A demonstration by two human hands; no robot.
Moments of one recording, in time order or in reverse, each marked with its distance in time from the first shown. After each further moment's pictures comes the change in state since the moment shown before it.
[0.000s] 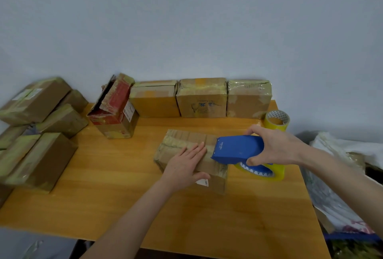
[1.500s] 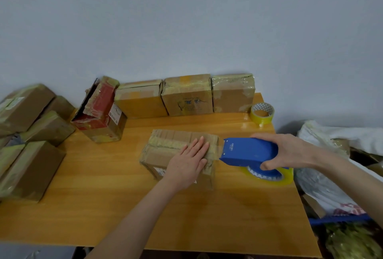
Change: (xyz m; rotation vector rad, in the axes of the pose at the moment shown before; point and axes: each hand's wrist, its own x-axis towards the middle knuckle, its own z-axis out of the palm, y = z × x) left_hand 0.020 0.042 0.000 -0.019 0.012 0.004; right_hand -0.031 0.073 0.015 0.238 -0.042 -0.007
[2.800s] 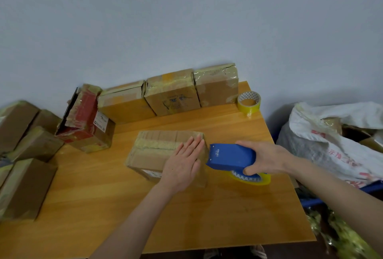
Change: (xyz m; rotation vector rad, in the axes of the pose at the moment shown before) left_hand 0.009 0.023 0.001 -0.014 0.049 0.067; right_hand 0.011 0.035 0.051 0.006 -0.038 0.103
